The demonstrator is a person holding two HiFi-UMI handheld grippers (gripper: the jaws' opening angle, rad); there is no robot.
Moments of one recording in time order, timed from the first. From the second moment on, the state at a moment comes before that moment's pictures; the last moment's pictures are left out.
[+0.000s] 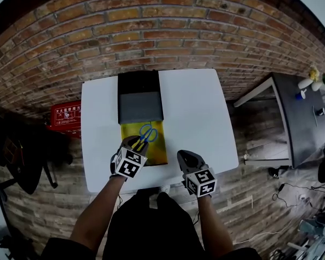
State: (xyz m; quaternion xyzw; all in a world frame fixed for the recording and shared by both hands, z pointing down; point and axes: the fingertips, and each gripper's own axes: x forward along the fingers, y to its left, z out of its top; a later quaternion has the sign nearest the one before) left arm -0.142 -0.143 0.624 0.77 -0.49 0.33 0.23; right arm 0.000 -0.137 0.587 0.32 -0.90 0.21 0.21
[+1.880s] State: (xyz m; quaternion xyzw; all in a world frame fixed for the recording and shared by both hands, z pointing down) left arm -0.119 -0.144 0.696 0.76 -0.39 0.47 0.23; right arm 0.031 -0.129 0.598 0.36 -0.88 0.23 0.22
